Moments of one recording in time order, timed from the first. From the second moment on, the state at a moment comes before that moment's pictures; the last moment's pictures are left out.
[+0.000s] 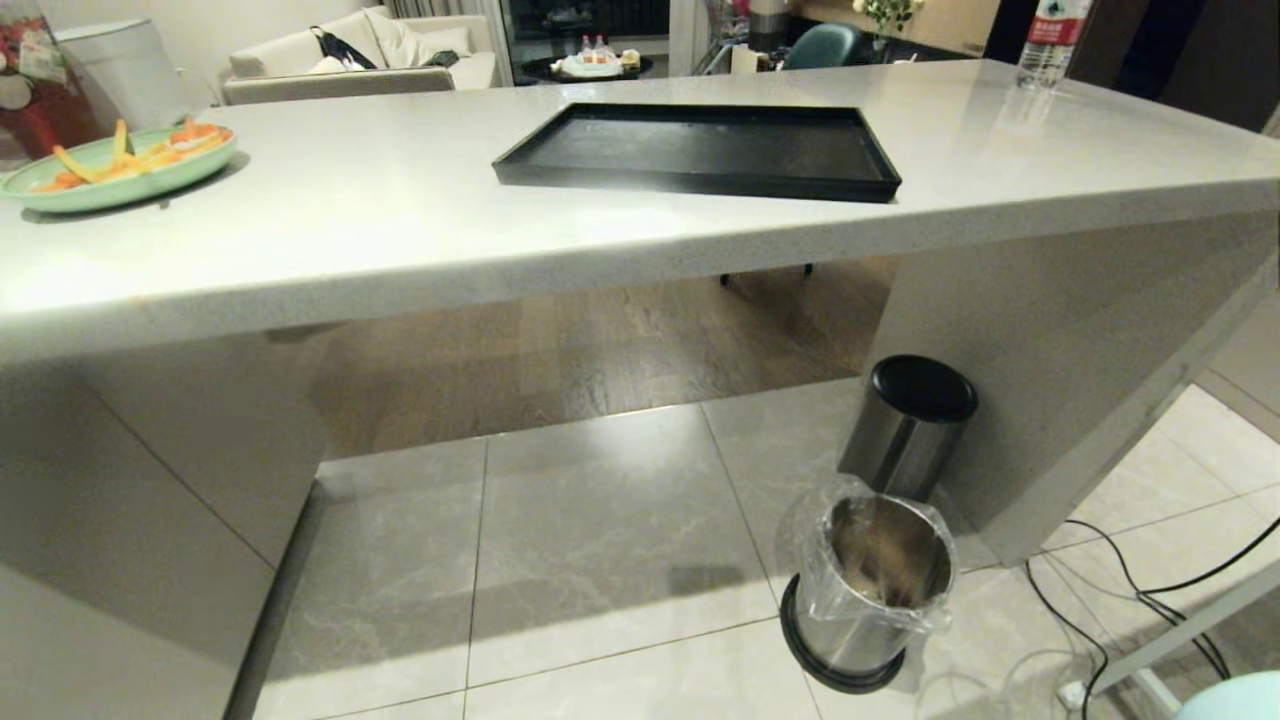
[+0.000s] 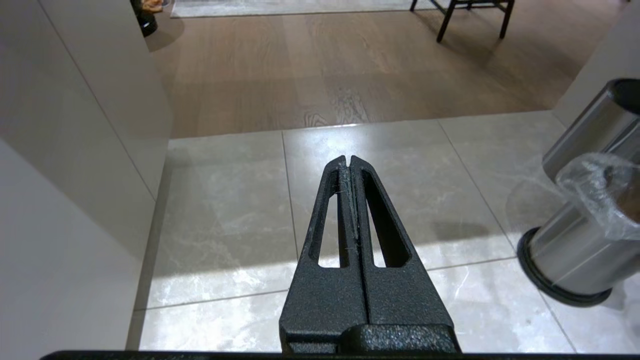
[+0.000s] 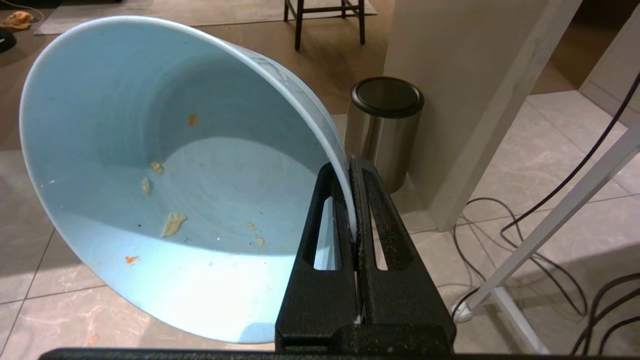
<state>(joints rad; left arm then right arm) 0.00 0.00 0.00 -0.01 0.02 -0.06 0.00 0.00 0.00 -0.06 -0.02 -0.04</state>
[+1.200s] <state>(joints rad) 0.00 0.00 0.00 -0.01 0.02 -0.06 0.00 0.00 0.00 -0.06 -0.02 -0.04</state>
